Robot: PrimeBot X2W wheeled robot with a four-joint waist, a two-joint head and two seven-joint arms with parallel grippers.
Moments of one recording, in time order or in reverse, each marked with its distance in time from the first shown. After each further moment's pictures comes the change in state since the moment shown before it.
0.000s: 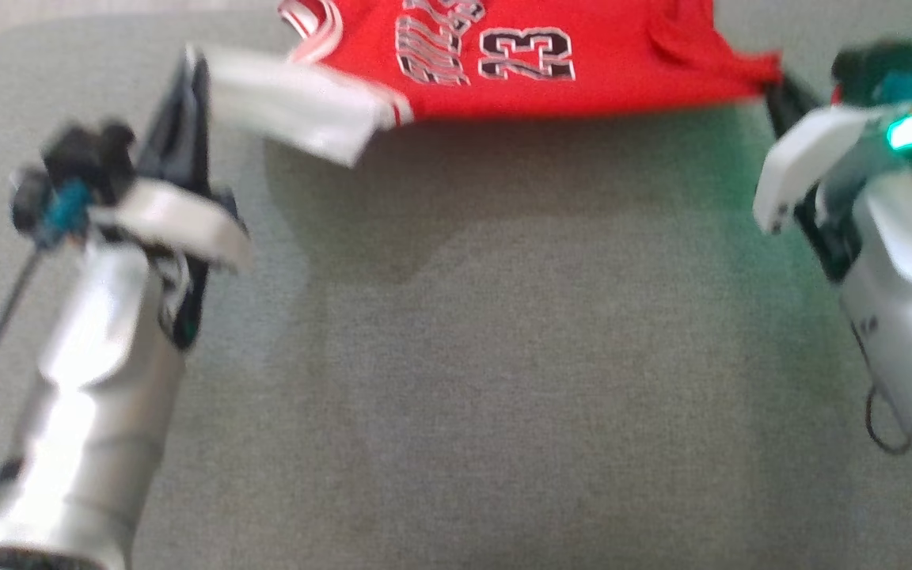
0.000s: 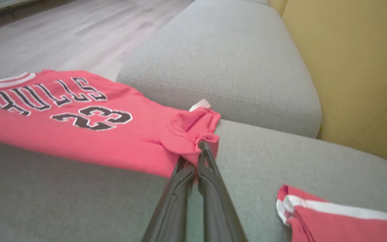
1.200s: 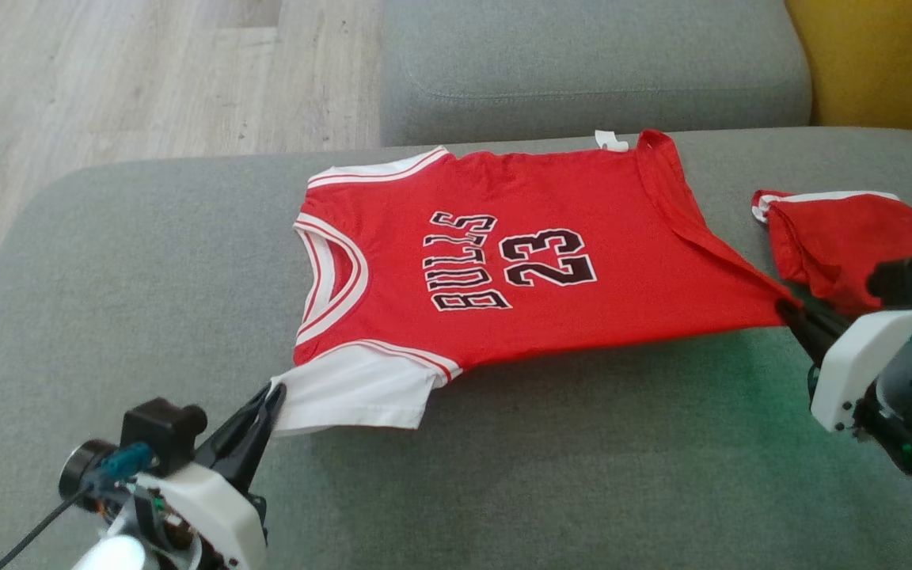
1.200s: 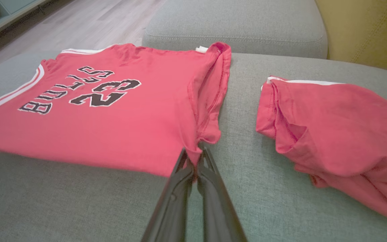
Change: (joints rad) left arm 0.765 0.319 -0.197 -0.804 -0.205 0.117 0.441; right arm 0.557 -0.338 0.236 -0.542 0.545 0.000 0.268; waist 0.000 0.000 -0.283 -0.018
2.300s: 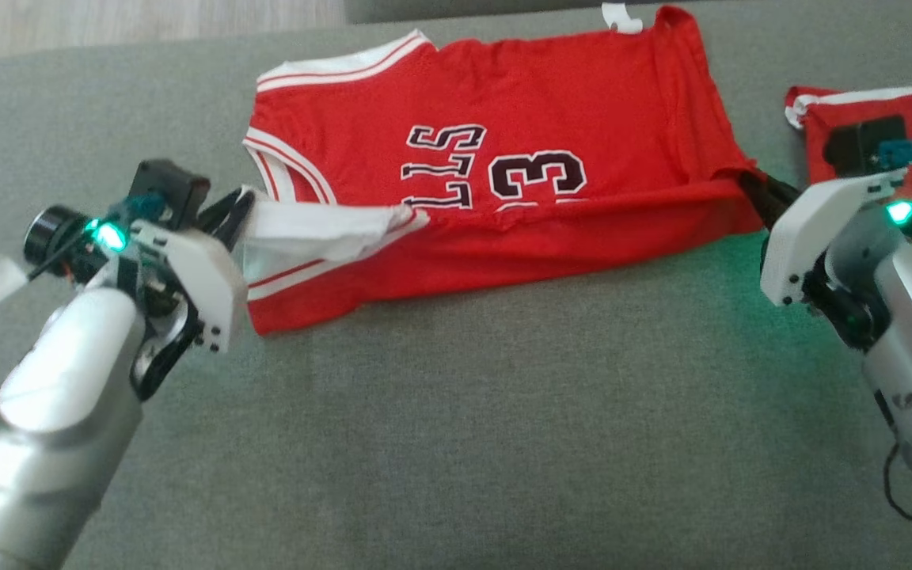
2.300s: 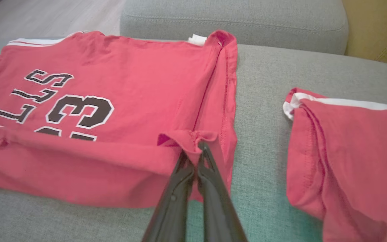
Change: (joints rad) left arm -0.610 -0.075 -0.128 0.502 0.083 -0.116 0.109; right arm -0.254 0.193 -0.141 0.127 -0.247 0.000 0.095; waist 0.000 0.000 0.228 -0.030
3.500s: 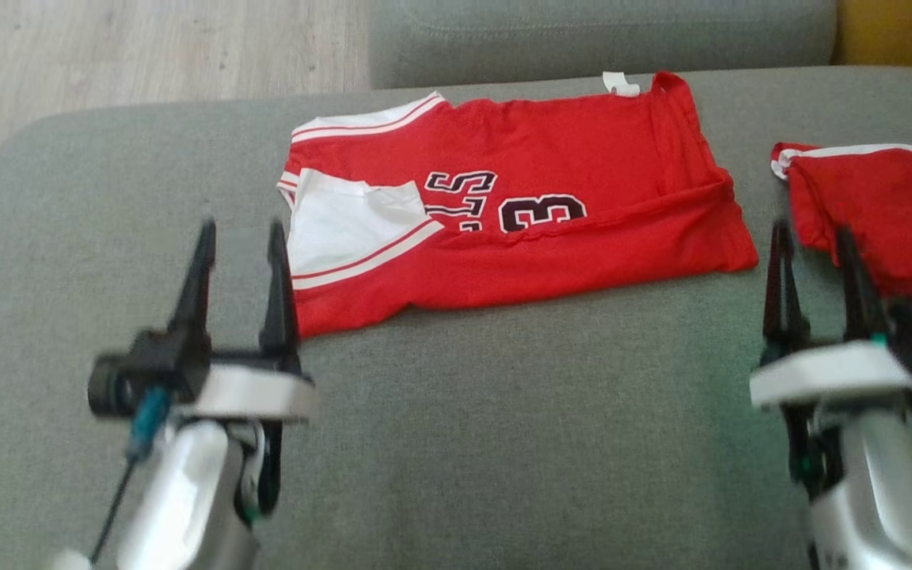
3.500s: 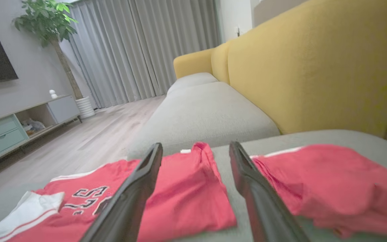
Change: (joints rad) left arm 0.370 -0.317 0.353 -0.185 0.157 0.228 -0.550; right arm 0.414 0.337 -0.539 -0.287 -0.343 0.000 -0.538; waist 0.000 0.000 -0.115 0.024
